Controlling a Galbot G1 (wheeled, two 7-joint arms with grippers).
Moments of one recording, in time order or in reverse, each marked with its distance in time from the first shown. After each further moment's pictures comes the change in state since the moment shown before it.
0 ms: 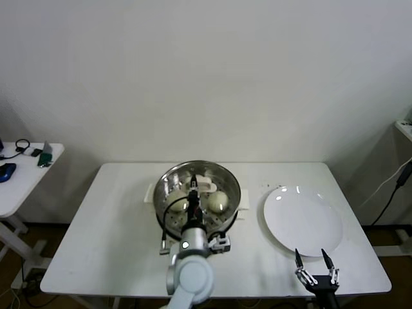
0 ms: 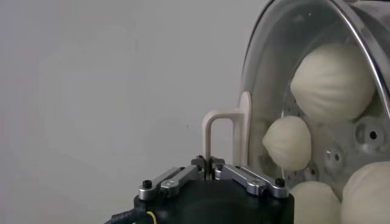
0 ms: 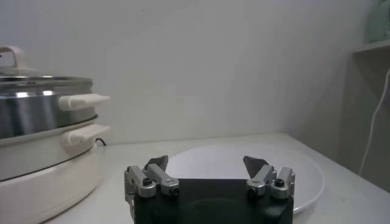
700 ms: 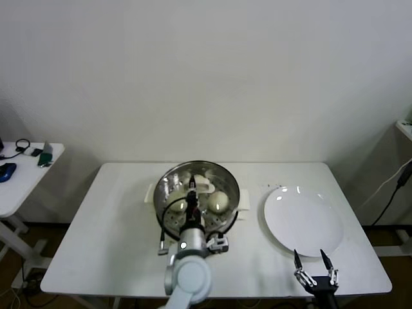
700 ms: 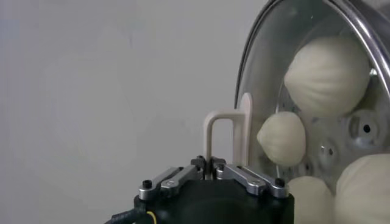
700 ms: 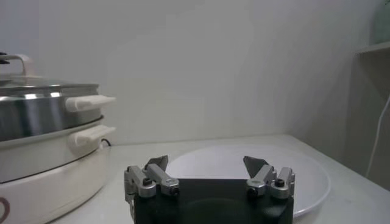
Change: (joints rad) left arm 0.002 0.010 -0.001 -0.004 -0.016 -0.006 0.010; right arm -0.009 -0.001 -0.001 0.006 0.002 0.006 -0.013
